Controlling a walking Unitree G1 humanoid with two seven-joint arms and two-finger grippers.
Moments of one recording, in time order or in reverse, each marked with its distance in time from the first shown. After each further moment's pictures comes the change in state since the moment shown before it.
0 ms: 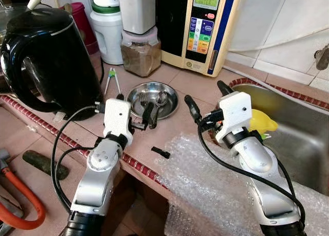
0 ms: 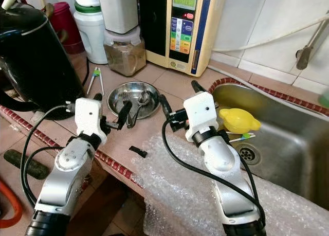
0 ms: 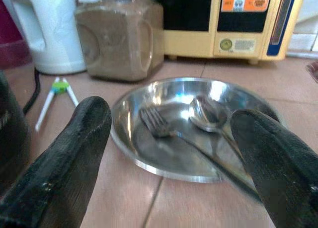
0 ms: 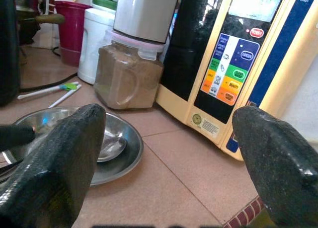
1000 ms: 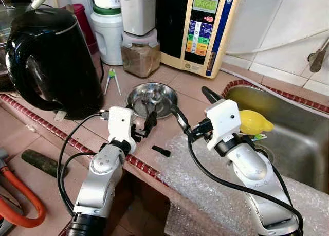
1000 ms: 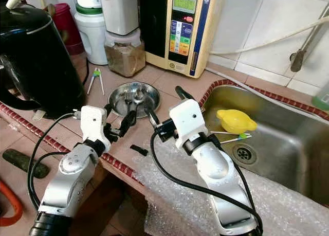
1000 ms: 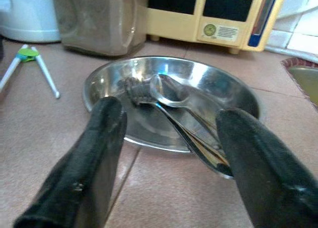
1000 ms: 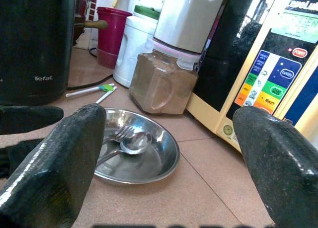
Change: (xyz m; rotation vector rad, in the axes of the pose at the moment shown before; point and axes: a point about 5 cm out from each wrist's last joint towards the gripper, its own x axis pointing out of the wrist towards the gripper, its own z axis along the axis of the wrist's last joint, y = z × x) left arm 0.008 -0.003 -0.014 -0.119 0.059 -0.062; right arm -0.005 0.021 0.006 -0.016 -0.003 0.121
